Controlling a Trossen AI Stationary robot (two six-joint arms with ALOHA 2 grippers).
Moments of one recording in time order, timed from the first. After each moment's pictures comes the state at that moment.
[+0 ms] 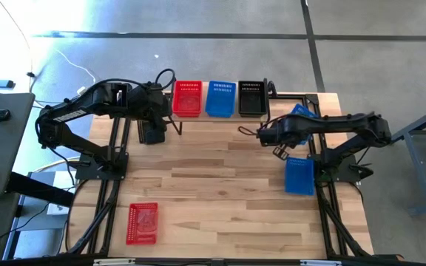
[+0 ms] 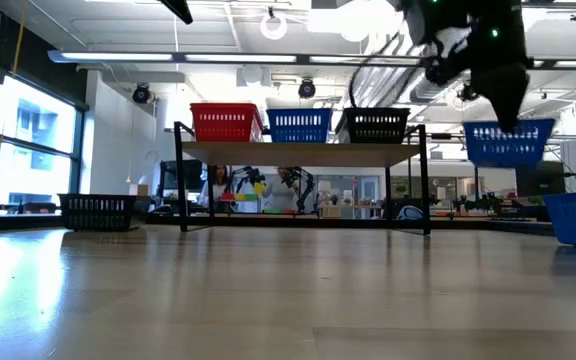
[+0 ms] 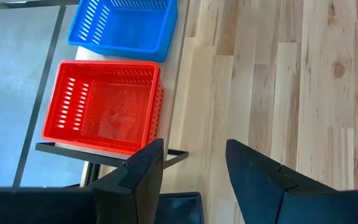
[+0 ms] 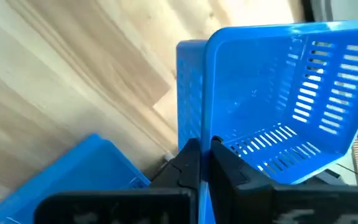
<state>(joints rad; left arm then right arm) 0.28 1.31 1.66 -1.32 -0.22 0.16 -0.09 1.42 1.16 -1.57 0.37 0.63</state>
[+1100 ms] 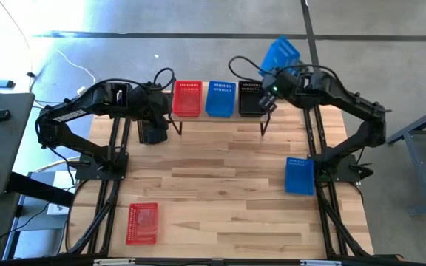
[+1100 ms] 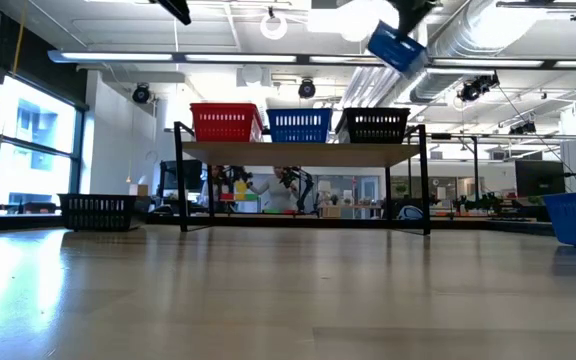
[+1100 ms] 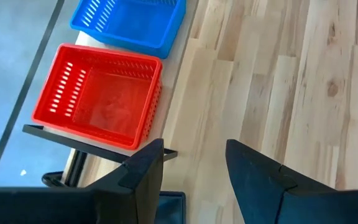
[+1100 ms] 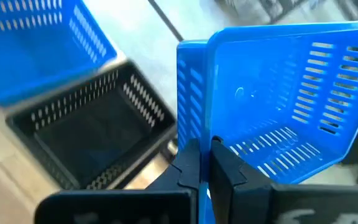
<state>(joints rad) 0.28 1.31 1.66 -1.32 -0.22 0.03 -0.28 1.47 1.81 -1.32 0.73 0.07</state>
